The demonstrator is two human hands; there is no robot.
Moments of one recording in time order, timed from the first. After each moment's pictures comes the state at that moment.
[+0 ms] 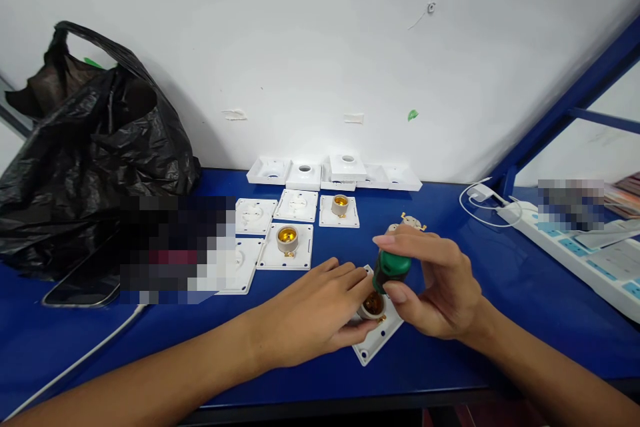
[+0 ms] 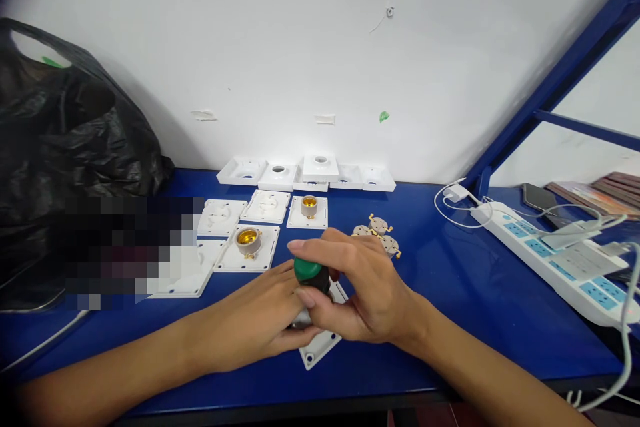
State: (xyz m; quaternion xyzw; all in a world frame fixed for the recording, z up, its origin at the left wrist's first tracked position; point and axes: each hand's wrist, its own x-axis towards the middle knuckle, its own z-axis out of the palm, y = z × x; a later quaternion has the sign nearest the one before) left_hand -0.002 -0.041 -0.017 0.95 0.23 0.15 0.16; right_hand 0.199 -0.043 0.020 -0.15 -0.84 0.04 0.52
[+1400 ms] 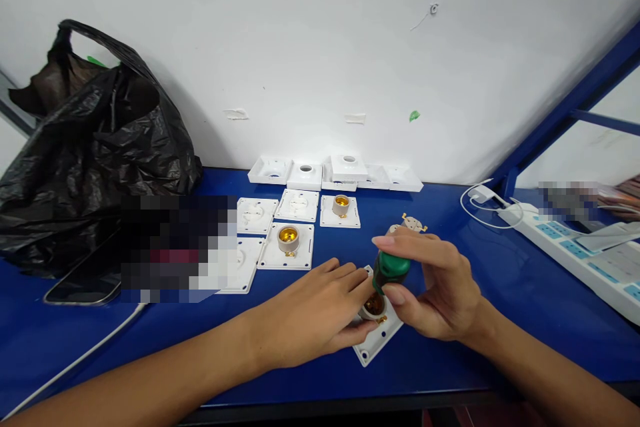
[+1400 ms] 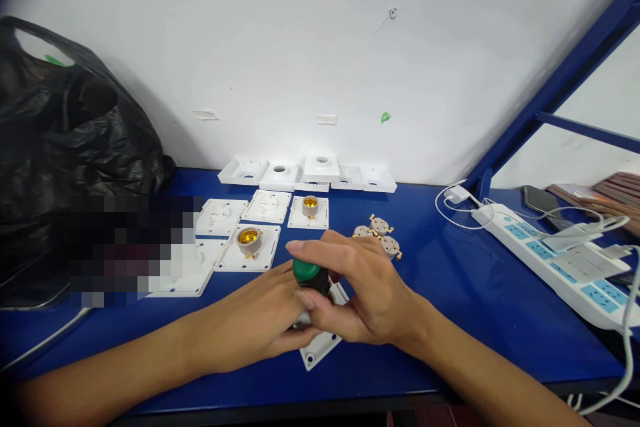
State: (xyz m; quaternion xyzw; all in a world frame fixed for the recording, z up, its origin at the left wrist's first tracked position) left_hand -0.001 -0.044 -0.012 0.95 0.23 0.14 0.16; right_hand 0.199 -0.044 0.020 -0.17 -0.84 0.05 0.51
